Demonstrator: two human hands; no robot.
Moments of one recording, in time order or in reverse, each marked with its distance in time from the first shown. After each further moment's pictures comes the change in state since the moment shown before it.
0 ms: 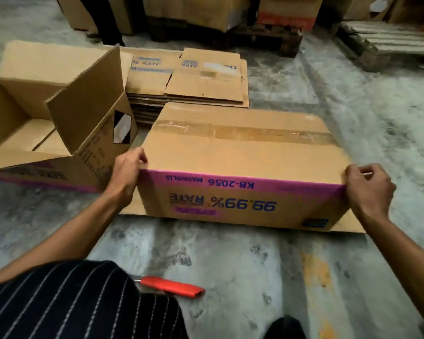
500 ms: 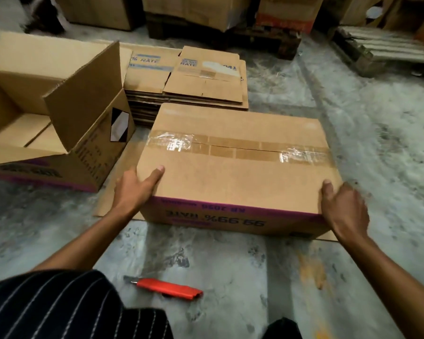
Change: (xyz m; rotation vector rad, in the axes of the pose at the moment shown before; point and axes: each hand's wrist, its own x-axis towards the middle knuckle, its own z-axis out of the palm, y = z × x) left_hand -0.019 -0.020 0.005 0.356 0.068 0.064; right_hand -0.033 0.006 0.018 -0.448 -0.058 -0.132
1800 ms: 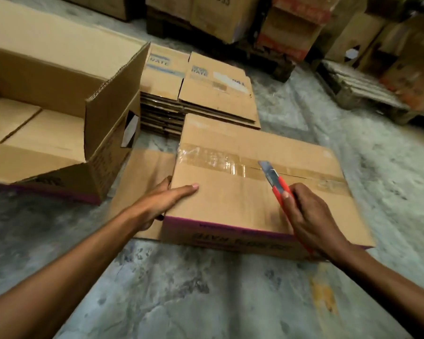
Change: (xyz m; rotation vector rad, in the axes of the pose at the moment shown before) left_hand 0.065 -0.032 -0.018 -0.364 -0.722 -0.117; right_hand -0.071 -0.139 -0.011 0.107 -0.288 -0.674
